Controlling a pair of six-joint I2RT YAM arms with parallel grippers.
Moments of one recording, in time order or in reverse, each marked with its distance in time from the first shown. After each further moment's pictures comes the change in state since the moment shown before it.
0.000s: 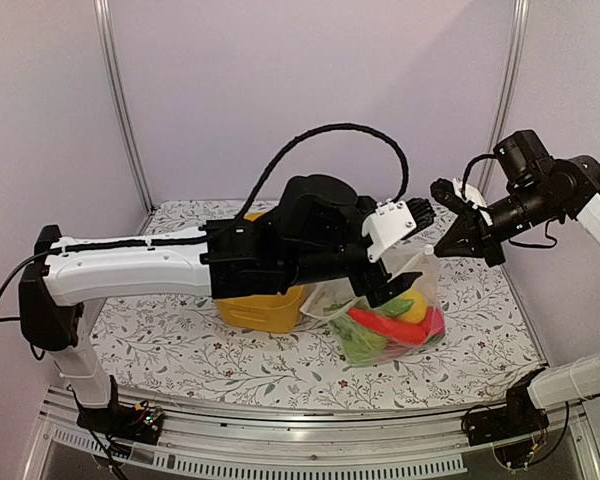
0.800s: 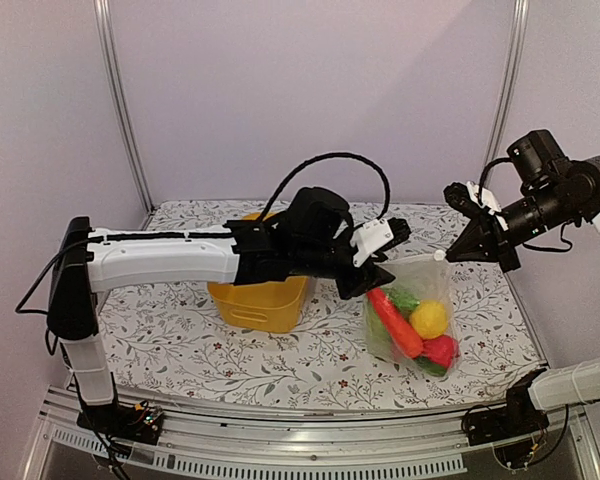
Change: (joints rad) left arm 0.159 0.117 -0.042 0.012 0.315 -0.049; right arm 0.000 -0.051 0.038 -0.098 -0.002 -0.061
